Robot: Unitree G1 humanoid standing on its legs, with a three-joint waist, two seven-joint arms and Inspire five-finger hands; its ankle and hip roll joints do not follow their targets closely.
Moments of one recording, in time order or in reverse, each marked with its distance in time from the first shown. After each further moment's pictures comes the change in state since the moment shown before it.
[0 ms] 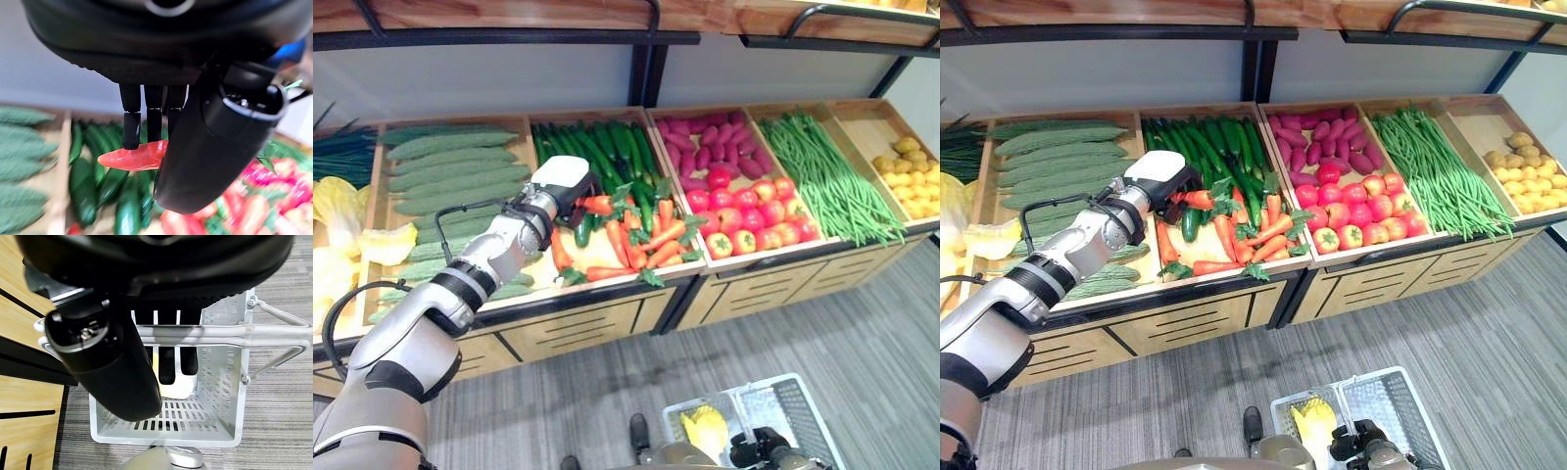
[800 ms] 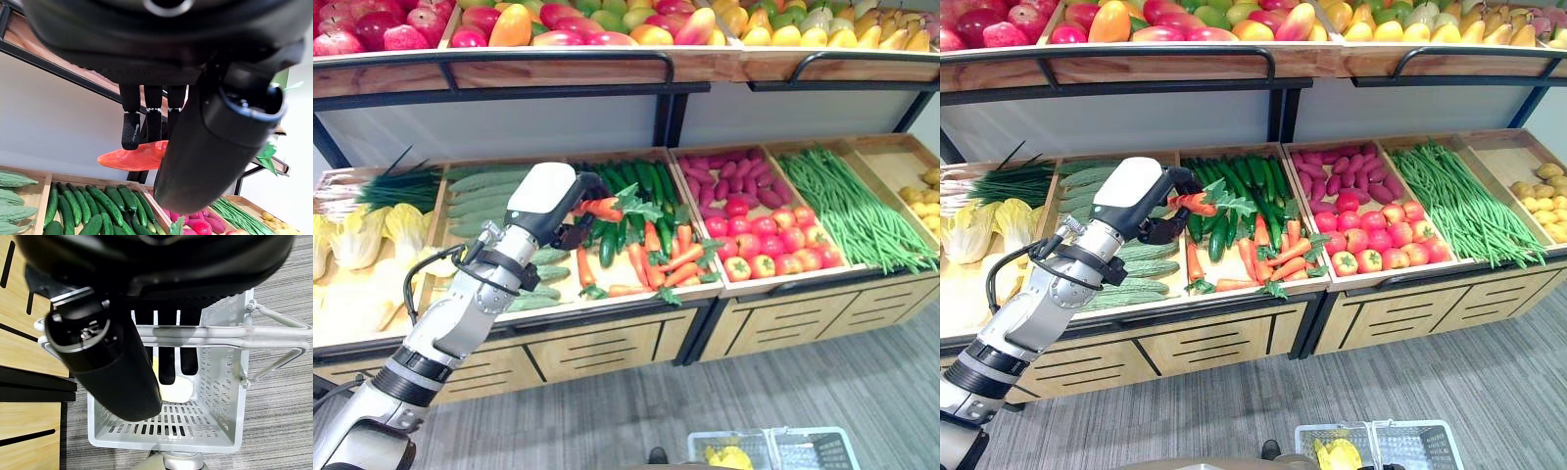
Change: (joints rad) left arm 0.547 0.084 0.419 -0.594 0.091 -0.029 0.022; right arm 0.098 -0.010 -0.151 0.029 0.000 0.031 -0.017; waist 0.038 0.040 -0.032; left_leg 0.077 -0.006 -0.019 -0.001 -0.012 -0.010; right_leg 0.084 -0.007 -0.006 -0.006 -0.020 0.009
